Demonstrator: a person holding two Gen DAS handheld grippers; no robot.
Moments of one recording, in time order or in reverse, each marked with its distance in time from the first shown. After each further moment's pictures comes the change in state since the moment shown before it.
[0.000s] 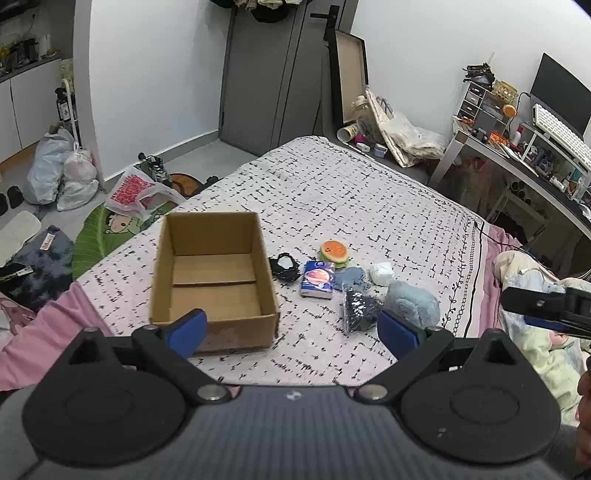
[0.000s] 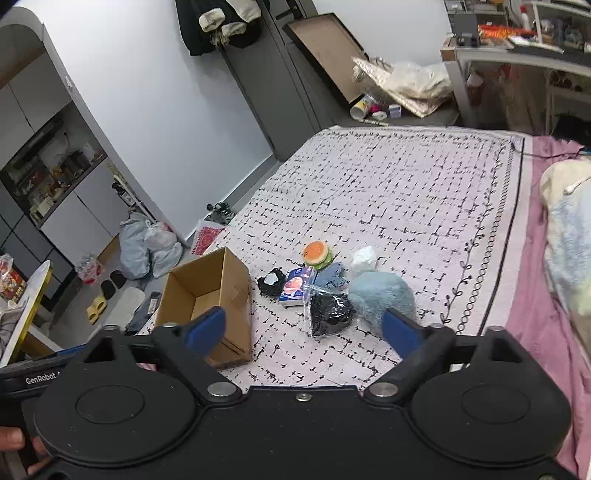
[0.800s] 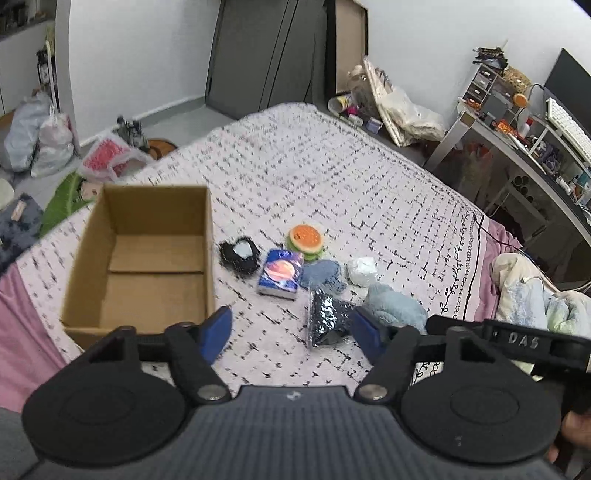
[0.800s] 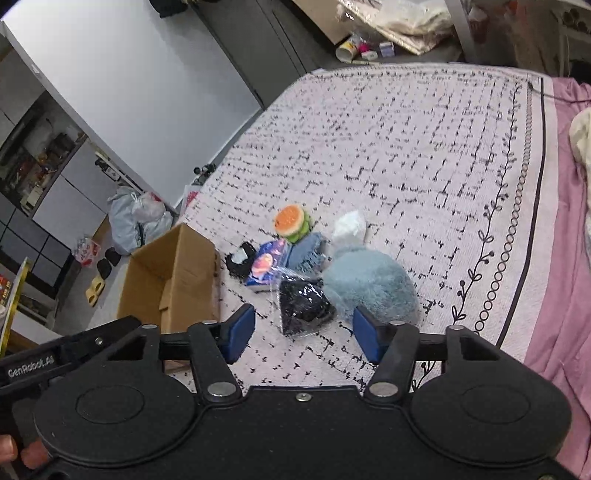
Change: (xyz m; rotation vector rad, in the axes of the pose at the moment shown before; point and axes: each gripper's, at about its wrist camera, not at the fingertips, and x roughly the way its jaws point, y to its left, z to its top) left arm 0.093 -0.035 0.016 -0.079 0.113 -0.050; right arm 0.099 -0.050 0.010 0.068 0.178 0.016
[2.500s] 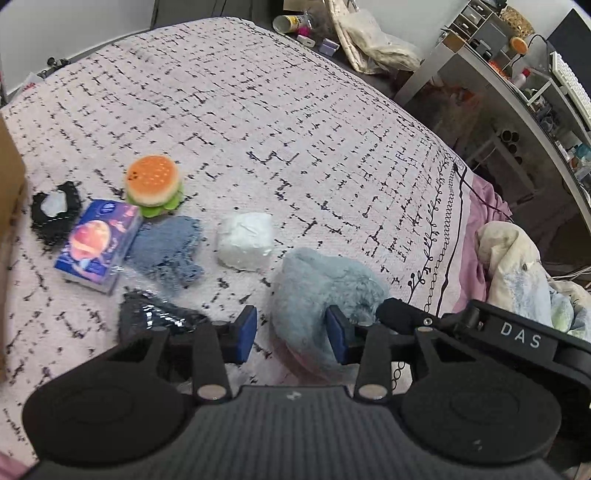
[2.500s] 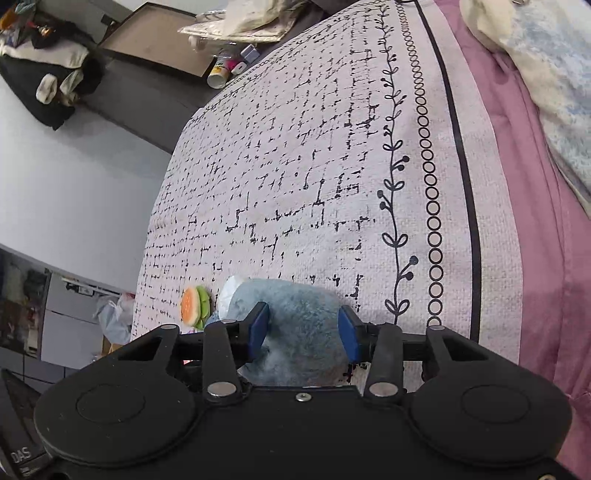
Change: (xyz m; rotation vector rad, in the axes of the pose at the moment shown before) left arm 0.185 -0.113 -0.002 -0.011 0.180 -0.133; right arm 0.051 -0.141 0.020 0.464 -0.069 0.015
